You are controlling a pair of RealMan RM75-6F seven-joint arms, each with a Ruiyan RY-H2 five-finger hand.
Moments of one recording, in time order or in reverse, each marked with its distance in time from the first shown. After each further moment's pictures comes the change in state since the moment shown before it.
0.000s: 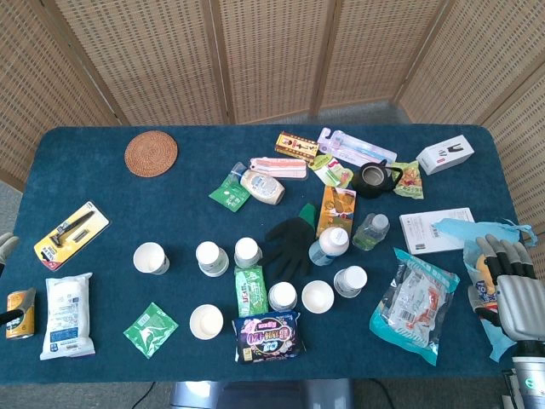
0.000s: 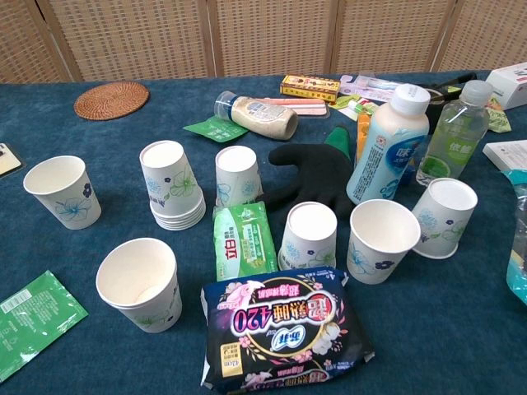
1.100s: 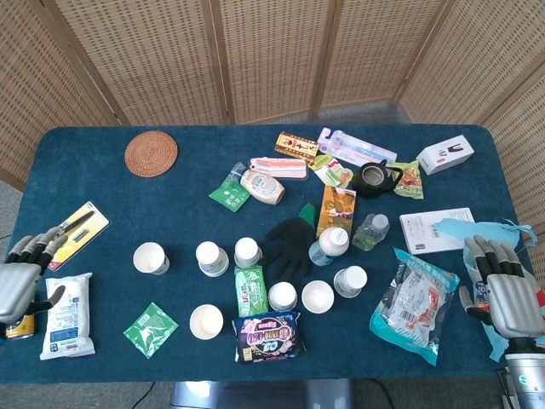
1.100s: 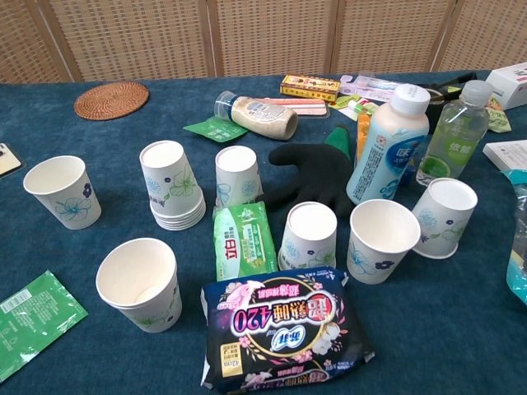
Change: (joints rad) left arm -0.163 0.070 0.014 -0.073 -0.017 -0.294 0.178; right arm 0.019 -0.006 -0.010 0.012 -0.009 -0.036 0.022
